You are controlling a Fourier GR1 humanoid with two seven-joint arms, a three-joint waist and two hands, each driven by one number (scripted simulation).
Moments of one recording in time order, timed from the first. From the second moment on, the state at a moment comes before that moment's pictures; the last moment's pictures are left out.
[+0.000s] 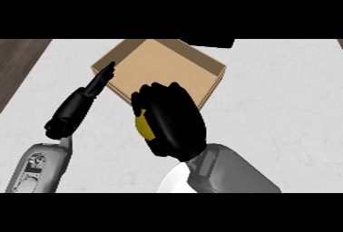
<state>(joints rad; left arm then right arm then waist) -0.30 0.24 -0.06 -1.49 -0.12 -0.22 -0.07 -0.66 0.00 0.61 -1.60 1.01 0.00 0.44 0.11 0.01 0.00</state>
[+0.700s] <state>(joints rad) -0.31 0.25 -0.03 -1.48 -0.12 -0.22 -0.08 -1.21 0.00 0.45 -0.99 0.78 -0.11 0.65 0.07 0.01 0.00</state>
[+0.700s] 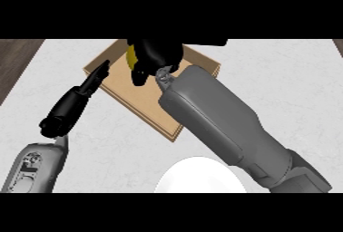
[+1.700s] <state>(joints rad) -0.26 0.25 -0.01 -1.52 -0.13 -0.22 -0.08 -1.37 -0.03 0.27 -0.42 0.61 0.24 0.18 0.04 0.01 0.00</state>
